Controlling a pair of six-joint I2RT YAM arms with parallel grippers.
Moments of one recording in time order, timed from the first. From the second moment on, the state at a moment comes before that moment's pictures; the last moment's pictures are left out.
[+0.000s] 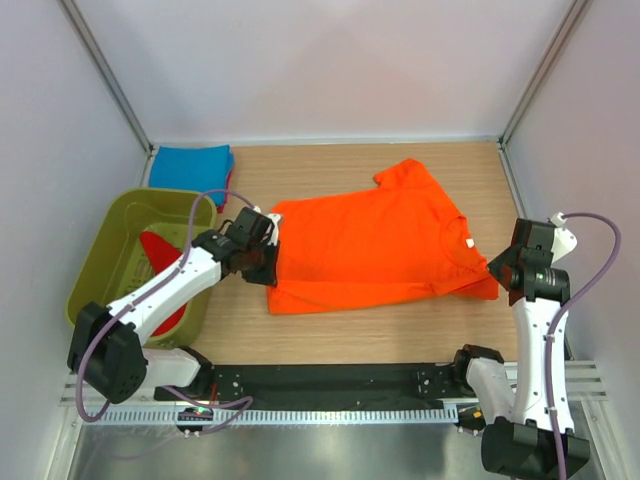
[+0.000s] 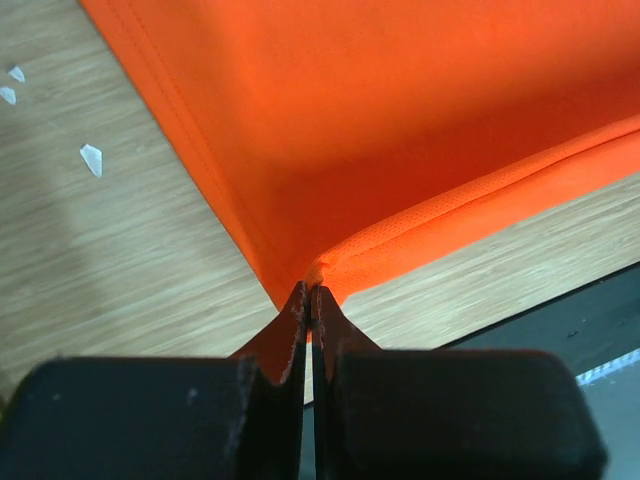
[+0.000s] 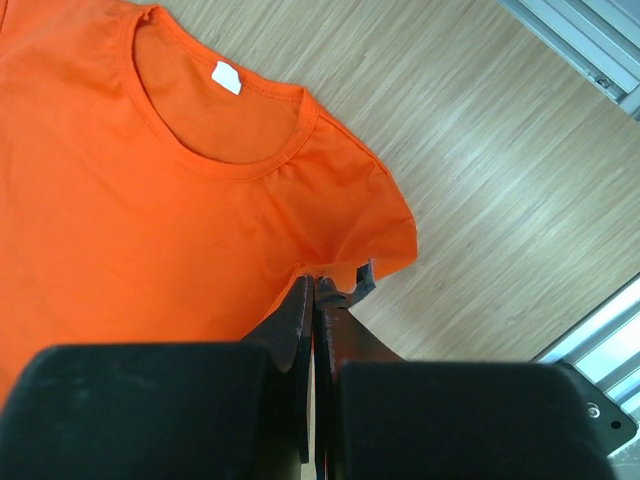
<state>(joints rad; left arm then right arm) -0.56 1.30 0.95 -0.73 0.11 -0.35 -0.24 0.81 0.90 -0.93 0.25 0.60</state>
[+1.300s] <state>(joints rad) -0.56 1.53 1.04 -0.76 -0.05 -0.50 -0.24 1.21 0.90 -0.59 0.12 0.61</state>
